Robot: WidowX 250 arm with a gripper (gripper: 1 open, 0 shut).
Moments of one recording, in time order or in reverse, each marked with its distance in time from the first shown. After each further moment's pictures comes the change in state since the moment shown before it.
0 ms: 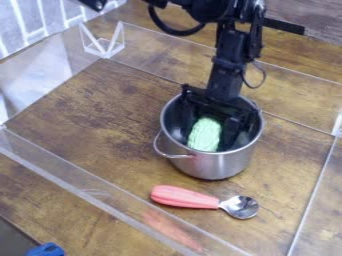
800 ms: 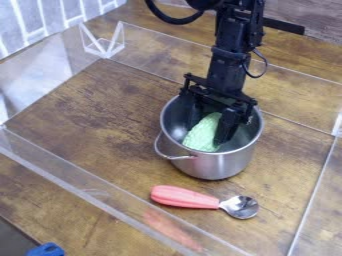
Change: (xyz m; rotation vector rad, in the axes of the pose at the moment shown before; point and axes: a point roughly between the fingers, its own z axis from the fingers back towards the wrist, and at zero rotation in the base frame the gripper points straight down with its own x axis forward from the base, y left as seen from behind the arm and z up) arm 0.003 0.001 -0.001 0.018 -0.028 -0.161
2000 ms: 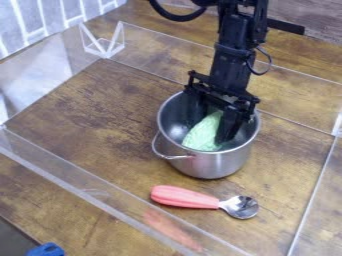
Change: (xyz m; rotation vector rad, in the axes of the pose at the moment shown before) arm -0.005 -0.006 0.016 -0.006 -0.034 -0.076
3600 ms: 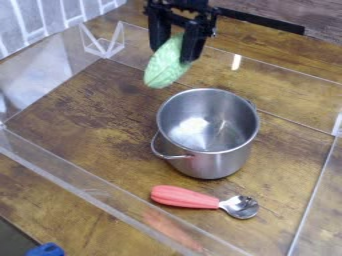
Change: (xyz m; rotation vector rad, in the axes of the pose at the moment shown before) arm -0.016 0.067 0.068 0.046 -0.125 0.152
